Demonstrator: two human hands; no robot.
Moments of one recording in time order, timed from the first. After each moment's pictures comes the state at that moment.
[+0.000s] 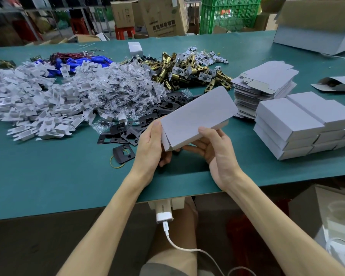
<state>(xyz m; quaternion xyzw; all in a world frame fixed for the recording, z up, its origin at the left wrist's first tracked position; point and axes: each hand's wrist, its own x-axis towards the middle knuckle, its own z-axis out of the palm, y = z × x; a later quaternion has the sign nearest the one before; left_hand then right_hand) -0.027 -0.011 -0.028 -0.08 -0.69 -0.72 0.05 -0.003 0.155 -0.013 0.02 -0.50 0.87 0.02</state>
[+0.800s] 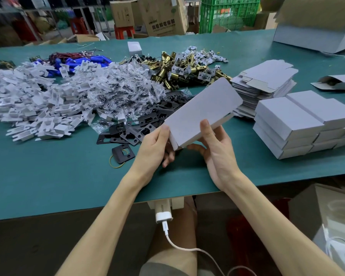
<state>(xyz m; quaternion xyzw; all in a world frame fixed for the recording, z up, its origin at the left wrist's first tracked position) -0.024 -0.010 -0.024 -0.11 -0.72 -0.69 -0.01 0.001 0.151 -0.009 0.01 -0.52 0.85 0.06</state>
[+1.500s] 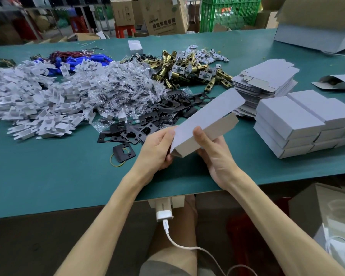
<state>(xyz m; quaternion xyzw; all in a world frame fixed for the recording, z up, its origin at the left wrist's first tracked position) -0.018 -0.010 -0.020 -0.10 -0.72 -0.69 -0.05 0.003 0.152 -0.007 0.06 -0.57 0.82 0.00</state>
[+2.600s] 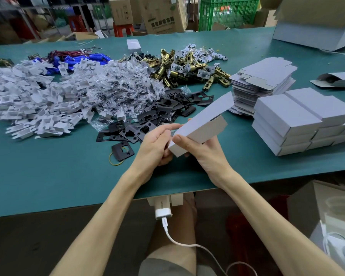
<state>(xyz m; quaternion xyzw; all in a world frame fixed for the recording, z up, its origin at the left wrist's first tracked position) -0.019 -0.010 -0.019 -0.09 -0.70 -0.70 -0.06 0.004 0.145 -0.009 0.12 -0.65 0.75 0.04</state>
